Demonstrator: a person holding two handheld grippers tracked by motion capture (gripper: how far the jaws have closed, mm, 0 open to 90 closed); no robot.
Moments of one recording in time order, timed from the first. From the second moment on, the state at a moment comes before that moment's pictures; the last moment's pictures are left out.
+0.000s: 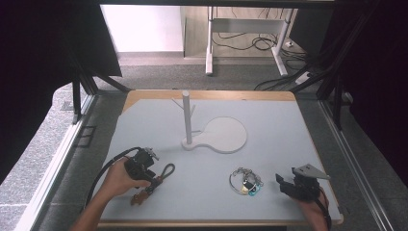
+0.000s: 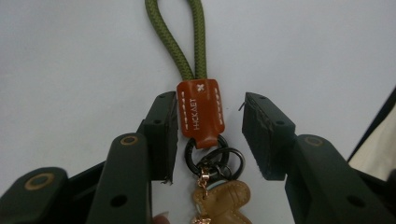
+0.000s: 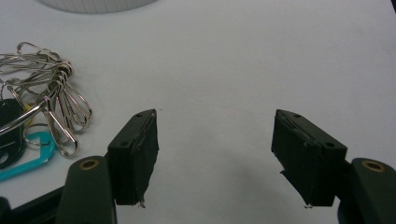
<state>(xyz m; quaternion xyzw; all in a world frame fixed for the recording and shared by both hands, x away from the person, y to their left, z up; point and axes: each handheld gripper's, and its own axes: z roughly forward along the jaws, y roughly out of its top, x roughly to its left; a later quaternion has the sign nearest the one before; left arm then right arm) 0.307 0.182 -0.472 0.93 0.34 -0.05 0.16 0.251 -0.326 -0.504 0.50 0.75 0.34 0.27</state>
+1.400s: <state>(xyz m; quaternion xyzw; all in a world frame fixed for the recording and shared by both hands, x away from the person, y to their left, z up) 0.310 0.178 -0.465 0.93 0.34 -0.04 0.16 0.250 -0.342 -0.501 0.54 0.72 0.33 0.28</state>
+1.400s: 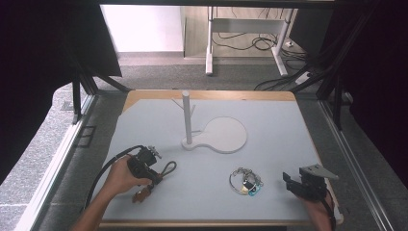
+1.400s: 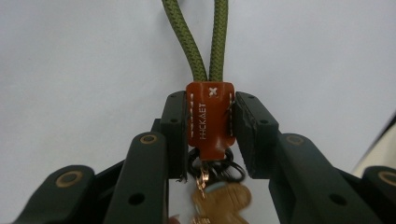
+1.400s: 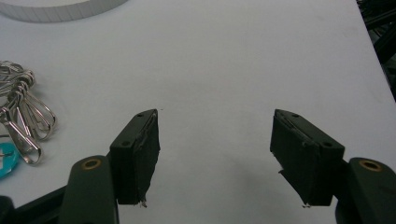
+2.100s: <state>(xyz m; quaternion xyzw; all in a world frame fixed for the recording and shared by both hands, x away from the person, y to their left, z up) 0.331 0.188 -0.406 0.92 0.34 -0.03 0.20 0.250 -0.342 -0.502 0.55 0.72 0.33 0.28</state>
